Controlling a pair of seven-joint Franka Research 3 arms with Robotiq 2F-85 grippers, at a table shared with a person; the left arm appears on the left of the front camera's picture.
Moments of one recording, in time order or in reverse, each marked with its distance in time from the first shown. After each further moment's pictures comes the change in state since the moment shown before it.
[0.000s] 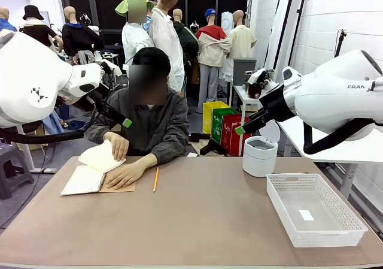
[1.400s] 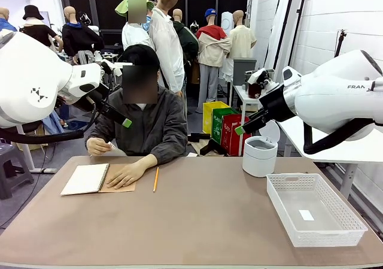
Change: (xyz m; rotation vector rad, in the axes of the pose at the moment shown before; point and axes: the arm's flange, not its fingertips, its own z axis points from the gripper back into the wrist) left arm 0.000 0.000 0.000 0.000 0.000 0.000; right arm 0.000 0.000 0.000 0.000 0.000 0.000
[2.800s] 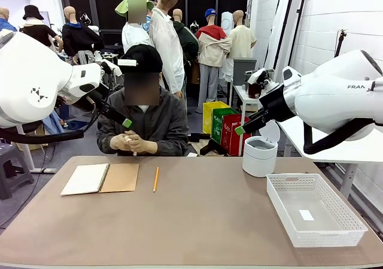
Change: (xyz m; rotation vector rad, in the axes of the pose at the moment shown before) left arm 0.000 0.000 0.000 0.000 0.000 0.000; right arm 0.000 0.000 0.000 0.000 0.000 0.000
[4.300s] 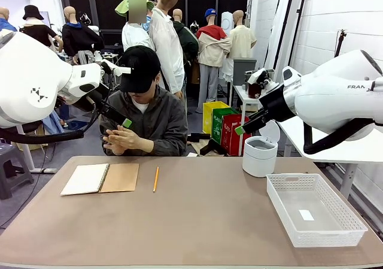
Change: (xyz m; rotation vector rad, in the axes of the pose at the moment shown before) left arm 0.000 0.000 0.000 0.000 0.000 0.000; right arm 0.000 0.000 0.000 0.000 0.000 0.000
